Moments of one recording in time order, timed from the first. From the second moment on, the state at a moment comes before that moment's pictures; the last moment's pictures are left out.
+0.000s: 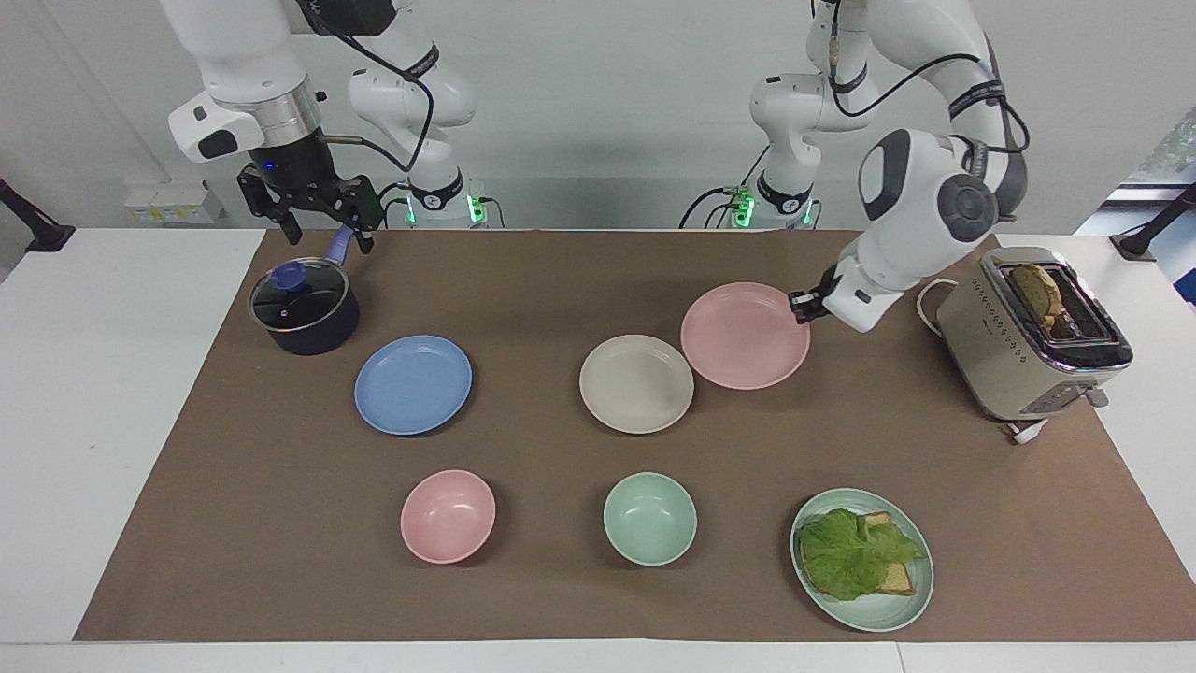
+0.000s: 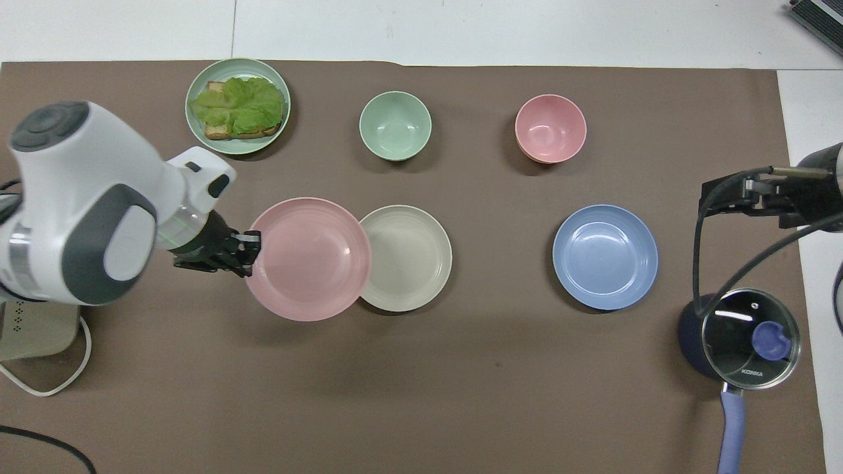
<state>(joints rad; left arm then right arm) -0.20 0.13 -0.12 -1.85 -0.19 1.77 -0.36 -0.10 -0.01 0.16 -1.53 -0.03 1.55 0.23</state>
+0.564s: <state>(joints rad) -0.41 0.26 -0.11 -1.90 -0.19 2.07 -0.51 -0.16 0.03 0.16 -1.59 -0.02 1.71 0.12</state>
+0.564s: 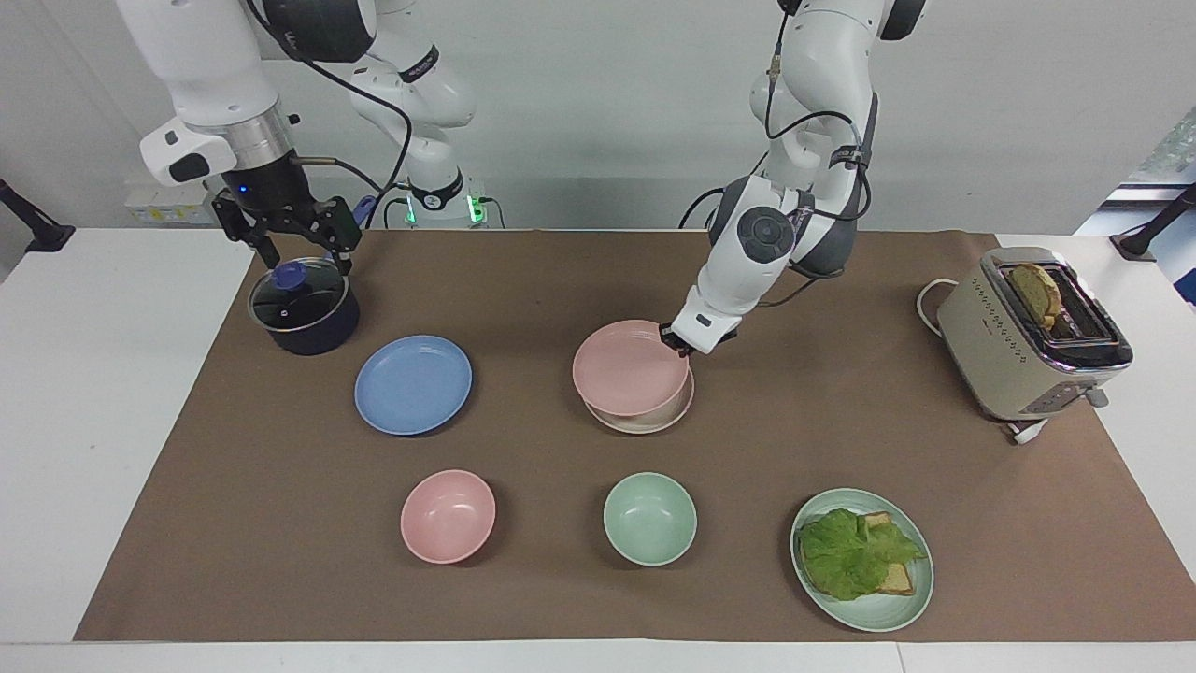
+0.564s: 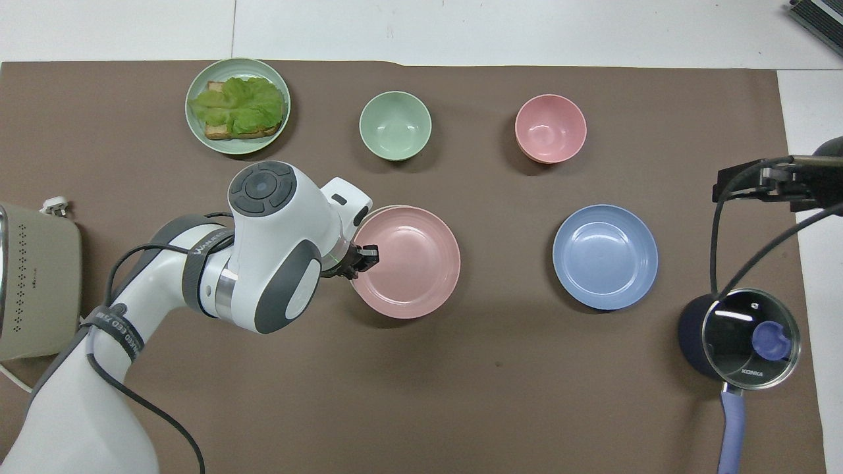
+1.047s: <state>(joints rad) -0.38 0.25 -0.09 -1.90 -0.19 2.06 -0.50 -0.22 0.12 0.16 -1.77 0.02 1.94 0.01</state>
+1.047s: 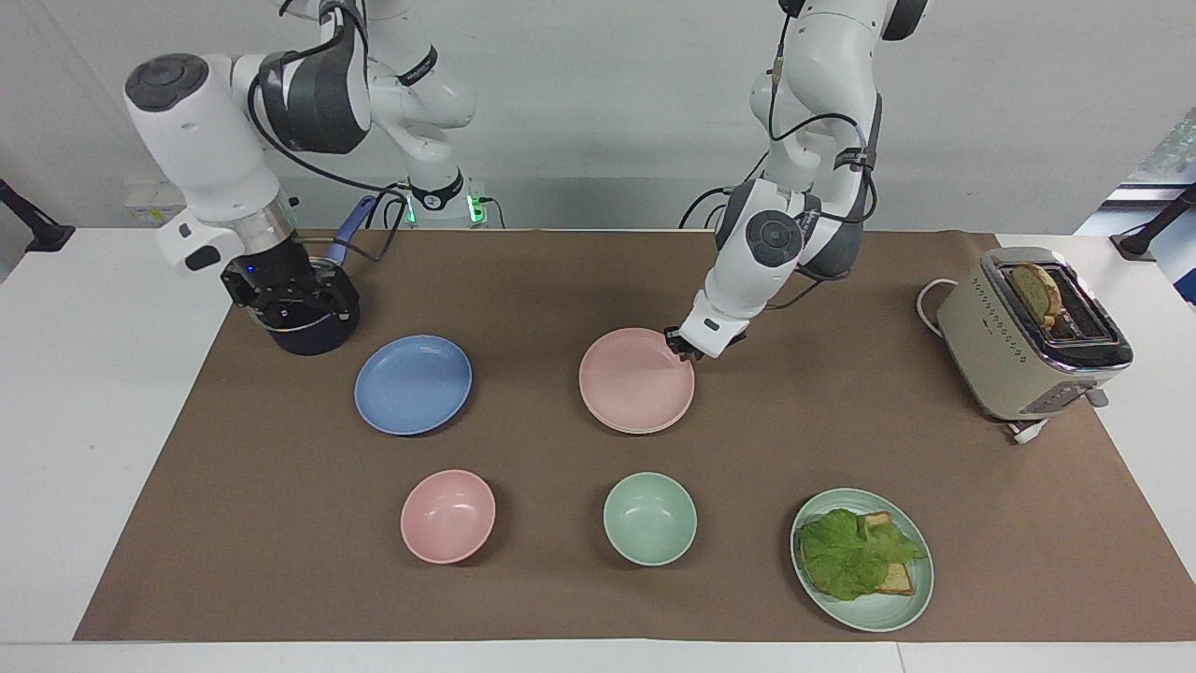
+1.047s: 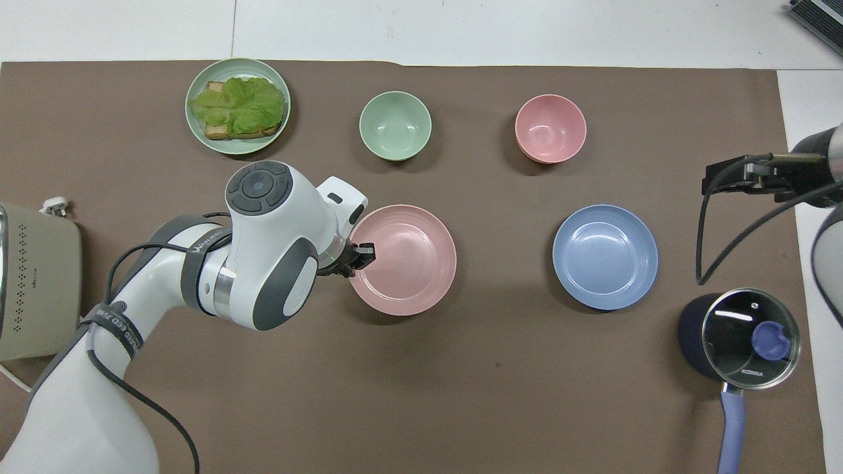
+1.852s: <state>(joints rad) -0.03 0.02 -0.07 -1.67 -0.04 1.72 -0.12 -0.30 0.19 0.16 -2.16 0.21 2.36 -0.21</state>
